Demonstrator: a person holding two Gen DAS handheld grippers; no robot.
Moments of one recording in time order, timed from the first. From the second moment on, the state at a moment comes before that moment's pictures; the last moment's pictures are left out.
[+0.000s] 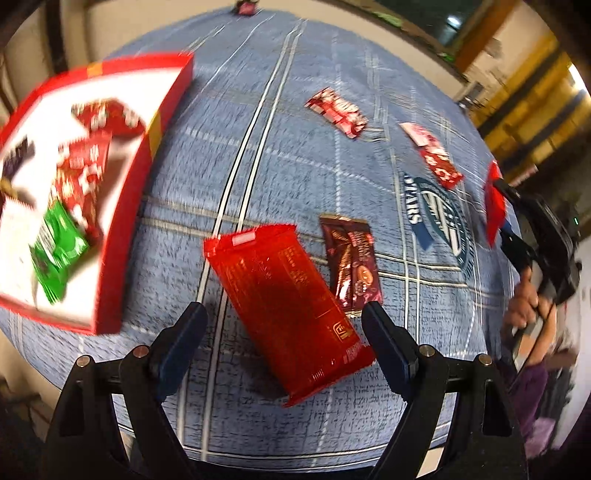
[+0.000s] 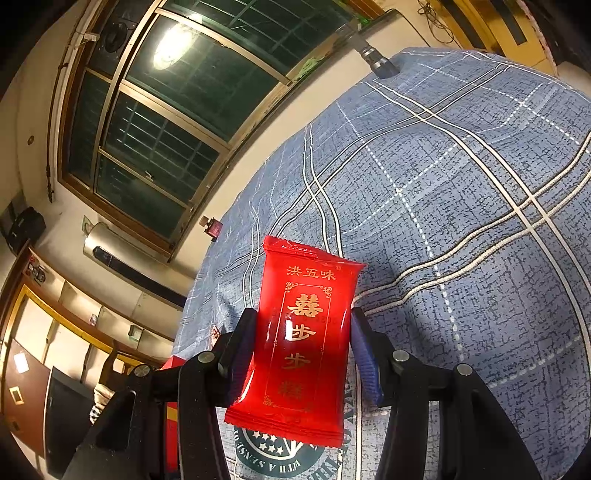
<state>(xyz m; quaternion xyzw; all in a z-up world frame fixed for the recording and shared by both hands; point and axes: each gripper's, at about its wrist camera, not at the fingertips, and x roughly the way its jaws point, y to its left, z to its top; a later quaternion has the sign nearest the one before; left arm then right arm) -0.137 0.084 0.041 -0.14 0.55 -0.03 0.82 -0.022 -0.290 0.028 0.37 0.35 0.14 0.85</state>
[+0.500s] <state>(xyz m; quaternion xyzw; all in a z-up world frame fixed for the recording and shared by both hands) -0.135 0.076 0.037 -0.06 0.54 0.01 0.84 -0.022 -0.288 0.030 0.37 0.35 0.14 0.85</state>
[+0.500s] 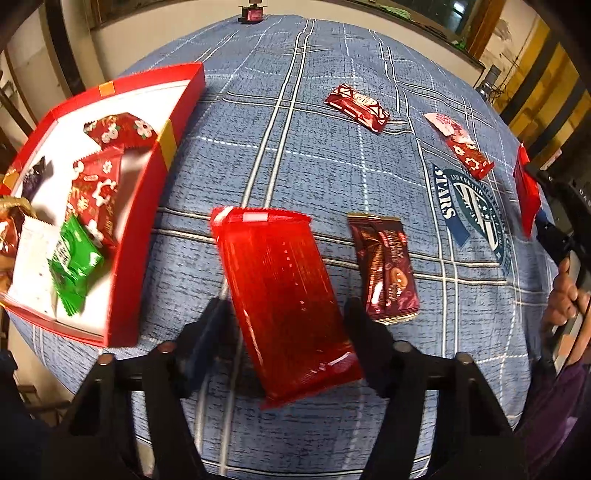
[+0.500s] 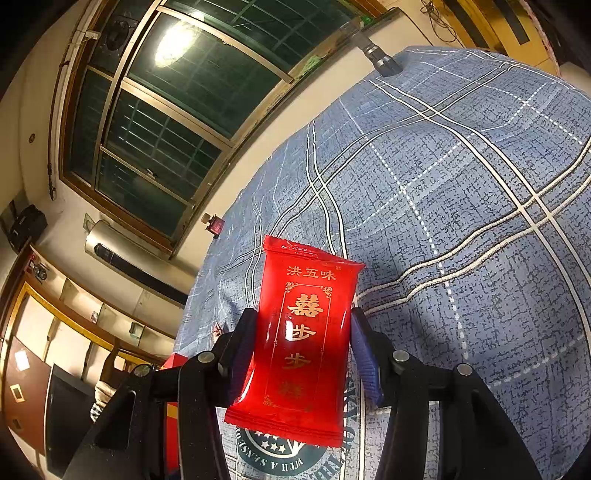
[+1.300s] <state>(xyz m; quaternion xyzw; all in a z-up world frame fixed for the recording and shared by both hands) -0.149 0.060 0.036 0.07 0.46 0.02 0.89 -0.022 -0.281 0.032 0.35 0.35 0.13 0.86</state>
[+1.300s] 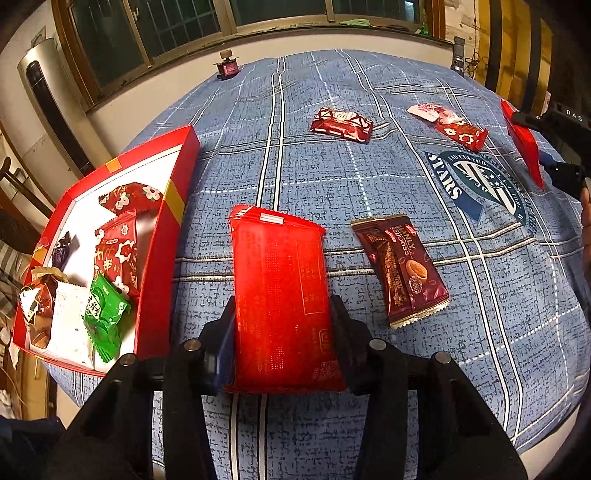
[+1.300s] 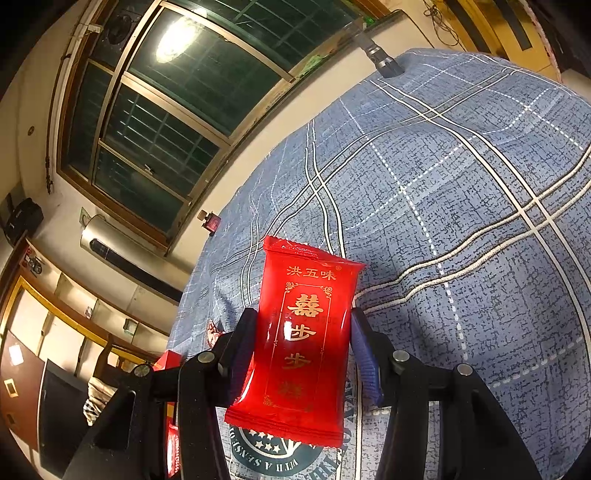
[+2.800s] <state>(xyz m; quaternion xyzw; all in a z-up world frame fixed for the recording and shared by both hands) -0.171 0.216 0.104 -0.01 0.36 0.14 0.92 -0.047 -0.023 0.077 0.24 0.41 0.37 0.79</state>
